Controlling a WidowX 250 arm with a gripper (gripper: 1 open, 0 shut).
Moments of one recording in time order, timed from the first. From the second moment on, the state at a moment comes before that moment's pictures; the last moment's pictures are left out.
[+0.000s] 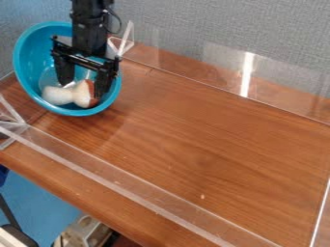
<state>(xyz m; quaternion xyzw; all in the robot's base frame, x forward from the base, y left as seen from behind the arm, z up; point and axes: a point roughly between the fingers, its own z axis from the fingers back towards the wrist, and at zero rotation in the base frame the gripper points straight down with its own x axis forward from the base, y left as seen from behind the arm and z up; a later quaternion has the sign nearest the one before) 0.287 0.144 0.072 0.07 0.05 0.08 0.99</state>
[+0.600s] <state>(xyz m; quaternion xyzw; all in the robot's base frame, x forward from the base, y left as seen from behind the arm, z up) 0.283 0.135 0.082 0.08 0.03 0.10 0.99</state>
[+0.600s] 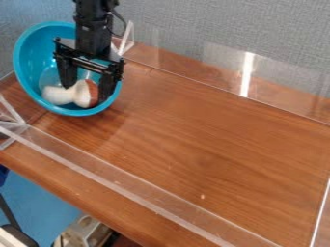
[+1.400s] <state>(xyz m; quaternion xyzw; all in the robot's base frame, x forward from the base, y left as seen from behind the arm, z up) 0.281 0.134 0.081 0.09 0.02 0.11 0.99</state>
